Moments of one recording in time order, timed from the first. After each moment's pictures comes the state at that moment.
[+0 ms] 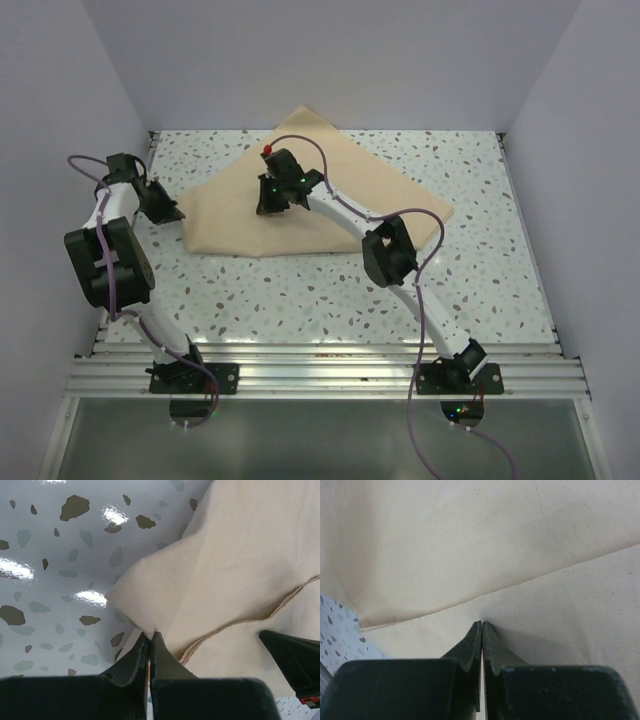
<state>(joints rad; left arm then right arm) 0.37 1.84 1.36 -0.61 0.30 -0.38 0.75 2.68 2.51 -0.59 -0.18 0.58</state>
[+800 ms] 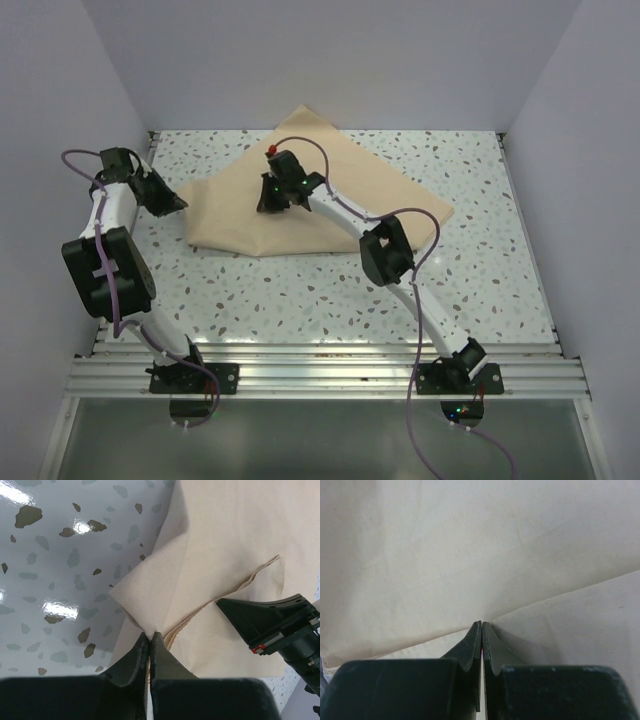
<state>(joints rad) 0.37 1.76 1.36 -0.59 0.42 -0.41 0.73 2.76 2.56 -0.52 -0.17 0.63</state>
